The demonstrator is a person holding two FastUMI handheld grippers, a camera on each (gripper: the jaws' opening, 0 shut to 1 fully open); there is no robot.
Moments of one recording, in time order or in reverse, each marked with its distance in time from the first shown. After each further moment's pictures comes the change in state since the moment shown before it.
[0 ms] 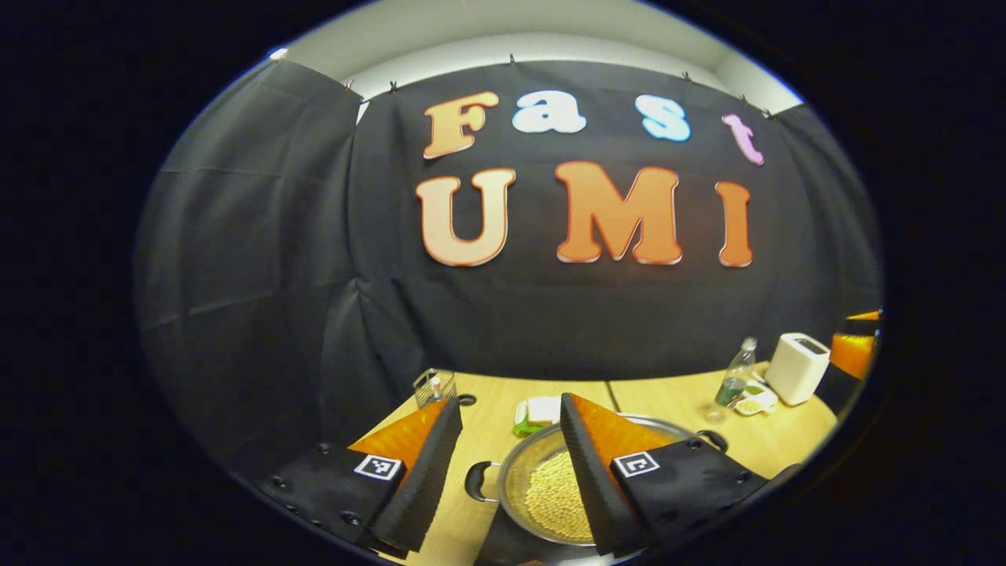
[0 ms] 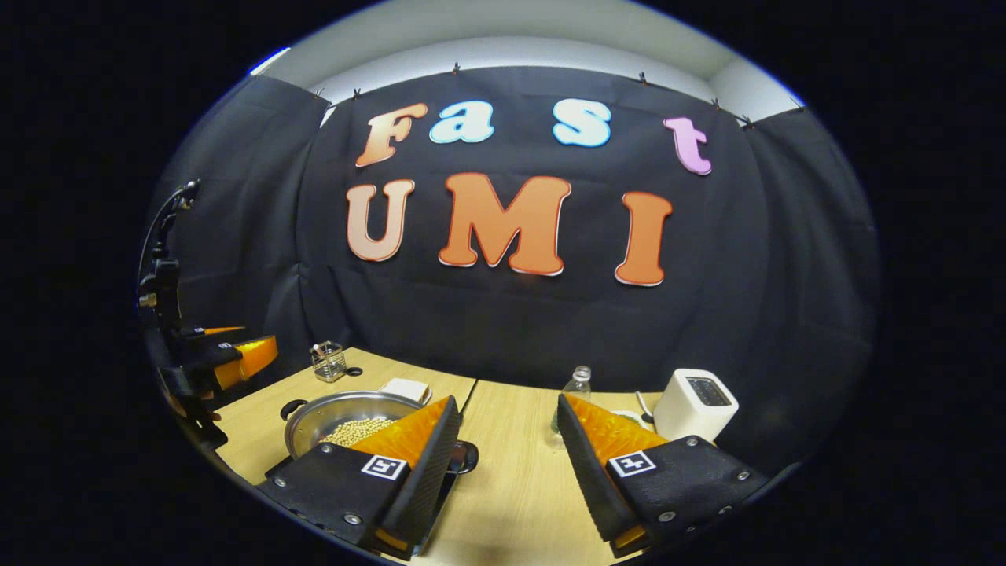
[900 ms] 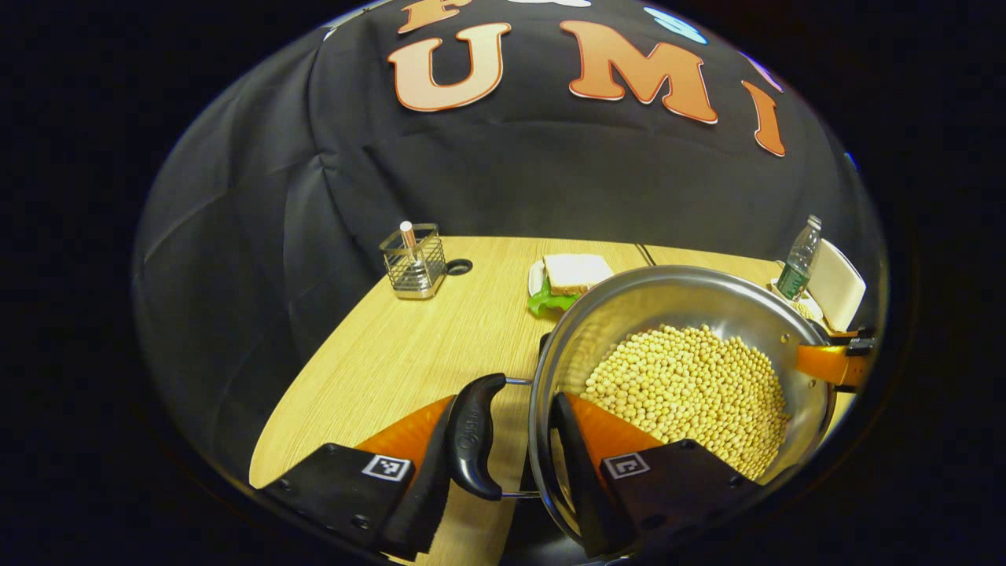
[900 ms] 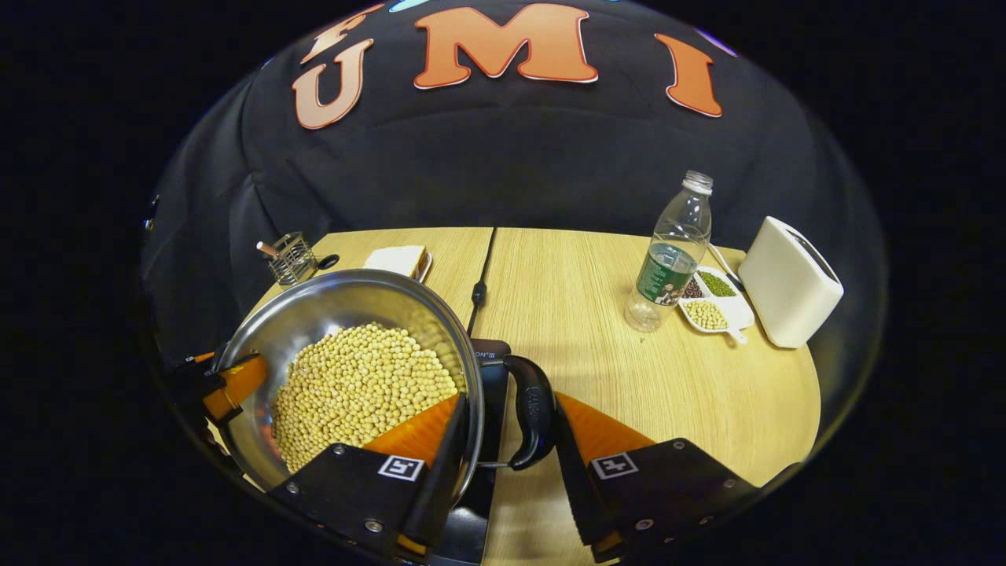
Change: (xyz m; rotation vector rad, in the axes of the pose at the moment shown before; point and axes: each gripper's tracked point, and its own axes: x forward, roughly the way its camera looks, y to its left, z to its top) left arm 0.097 0.037 -0.238 0.065 0.563 0.006; right arm 0.091 0.094 -0.197 0.111 0.630 0.033
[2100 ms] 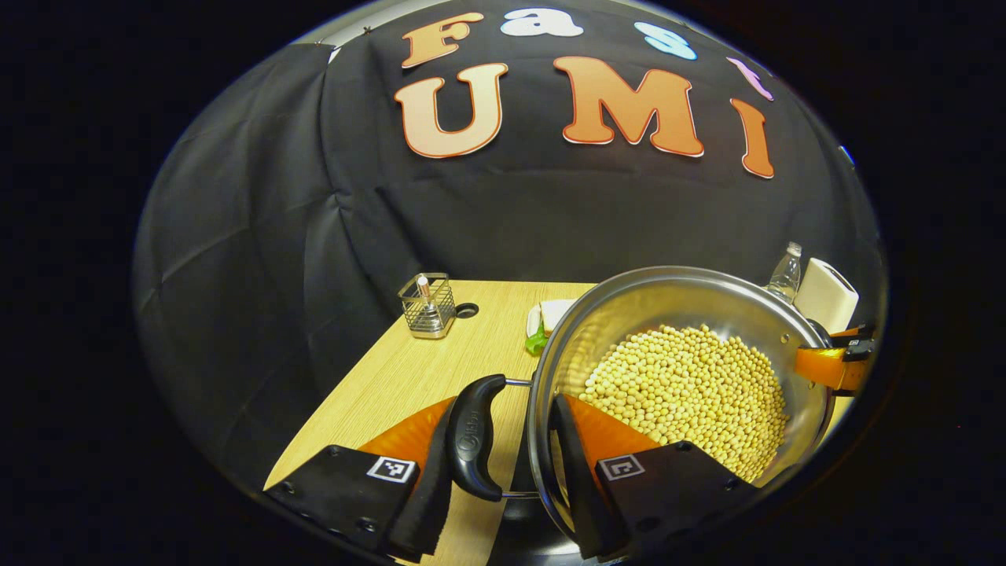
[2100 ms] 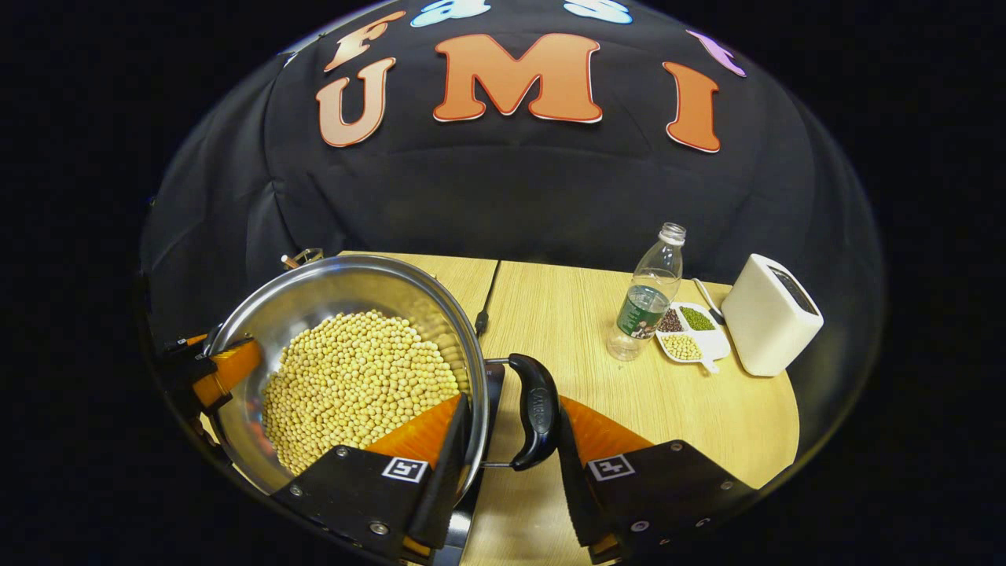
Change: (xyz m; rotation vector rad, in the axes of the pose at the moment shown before) left arm -0.049 -0.005 0.036 -0.006 -0.135 0.030; right arm 0.011 -0.001 -0.005 -0.054 -0.079 -0.001
